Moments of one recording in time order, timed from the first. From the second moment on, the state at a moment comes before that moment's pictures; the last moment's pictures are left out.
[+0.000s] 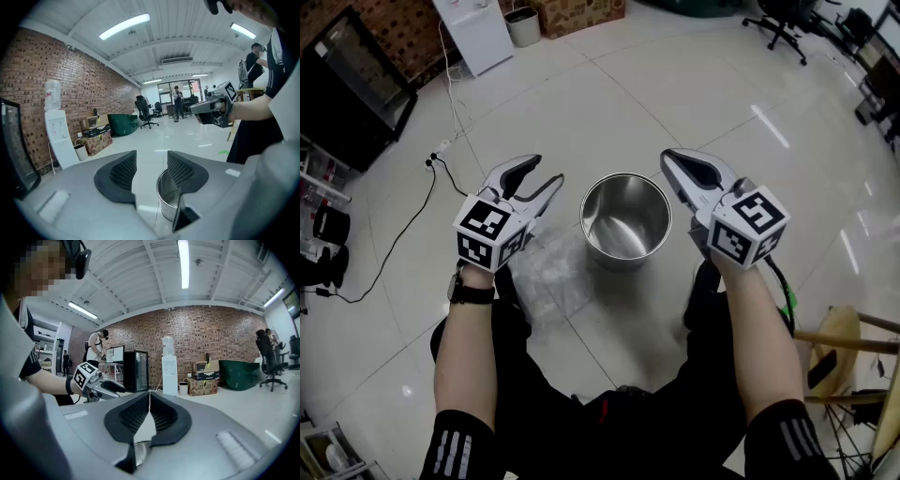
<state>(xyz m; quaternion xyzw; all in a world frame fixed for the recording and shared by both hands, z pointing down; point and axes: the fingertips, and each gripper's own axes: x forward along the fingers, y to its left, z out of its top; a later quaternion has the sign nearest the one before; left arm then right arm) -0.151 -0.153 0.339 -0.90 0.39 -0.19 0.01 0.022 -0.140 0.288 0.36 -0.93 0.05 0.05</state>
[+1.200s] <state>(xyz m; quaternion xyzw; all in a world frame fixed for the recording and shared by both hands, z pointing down) -0.232 -0.144 0.705 -0.79 0.36 -0.43 -0.25 -0.058 -0.115 0.347 0.25 -0.96 0.01 0.16</state>
